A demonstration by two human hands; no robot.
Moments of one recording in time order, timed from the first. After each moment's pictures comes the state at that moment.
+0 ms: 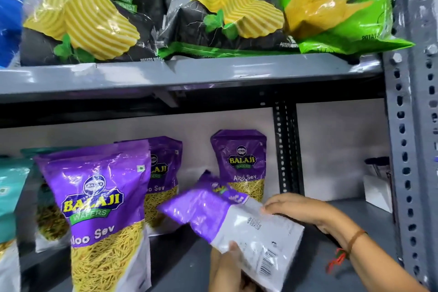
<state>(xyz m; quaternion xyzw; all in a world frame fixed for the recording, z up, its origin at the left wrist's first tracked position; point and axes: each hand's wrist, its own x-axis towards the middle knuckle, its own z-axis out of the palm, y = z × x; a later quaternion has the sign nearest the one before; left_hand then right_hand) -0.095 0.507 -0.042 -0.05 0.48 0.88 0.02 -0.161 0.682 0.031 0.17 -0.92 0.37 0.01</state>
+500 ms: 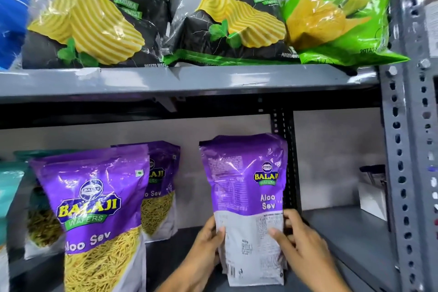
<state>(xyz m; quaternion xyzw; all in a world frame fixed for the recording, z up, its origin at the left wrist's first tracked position) -0.147 0.461 -0.033 0.16 0.61 0.78 0.01 -0.110 0.664 -0.033 0.10 -0.87 0.33 0.35</state>
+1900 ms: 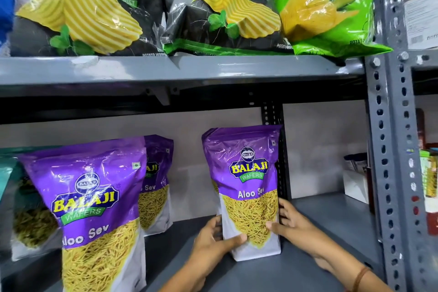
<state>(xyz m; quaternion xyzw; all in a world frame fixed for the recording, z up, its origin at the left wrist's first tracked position) -0.163 0.460 -0.064 0.18 0.74 0.65 -0.03 -0.140 0.686 -0.045 0.12 -0.78 0.61 0.10</state>
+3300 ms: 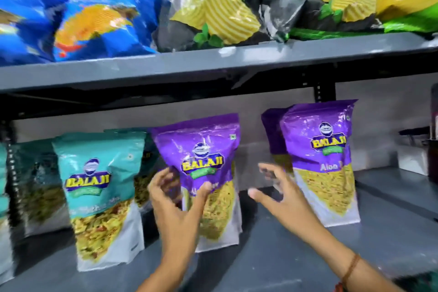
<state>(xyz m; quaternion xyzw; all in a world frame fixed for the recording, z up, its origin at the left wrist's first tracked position) -0.031 0.258 -0.014 0.12 0.63 0.60 -0.48 -0.059 0.465 -0.017 0.22 -0.78 0.50 0.32</state>
